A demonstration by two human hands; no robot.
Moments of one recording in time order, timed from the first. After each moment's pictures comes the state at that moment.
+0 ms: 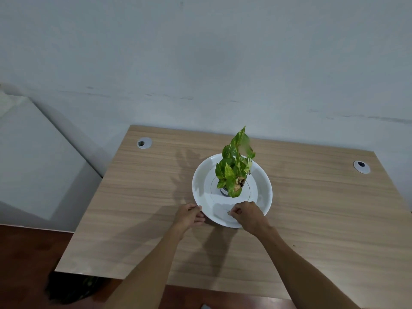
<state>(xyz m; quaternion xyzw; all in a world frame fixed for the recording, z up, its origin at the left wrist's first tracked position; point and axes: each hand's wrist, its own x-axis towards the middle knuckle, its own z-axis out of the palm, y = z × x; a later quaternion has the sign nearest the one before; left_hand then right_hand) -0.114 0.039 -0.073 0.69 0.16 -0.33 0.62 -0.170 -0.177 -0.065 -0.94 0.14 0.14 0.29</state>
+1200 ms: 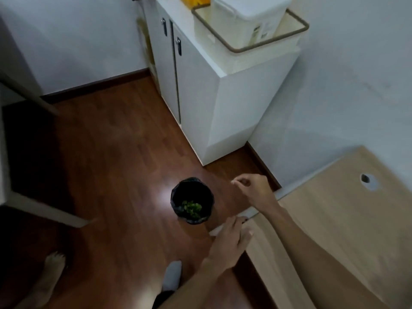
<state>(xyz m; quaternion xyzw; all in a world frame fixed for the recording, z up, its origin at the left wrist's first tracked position) -0.189 0.405 -0.159 0.86 0.16 -0.03 0.48 -0.010 0.386 -0.107 -0.89 -0.34 0.19 0.25</state>
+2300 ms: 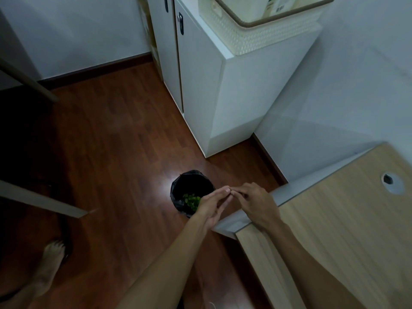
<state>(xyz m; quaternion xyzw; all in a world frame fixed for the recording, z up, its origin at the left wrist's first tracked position) -0.123 0.483 -0.182 0.15 0.46 0.04 0.88 -0.027 0.364 -0.147 -0.88 -0.42 0.17 0.17</state>
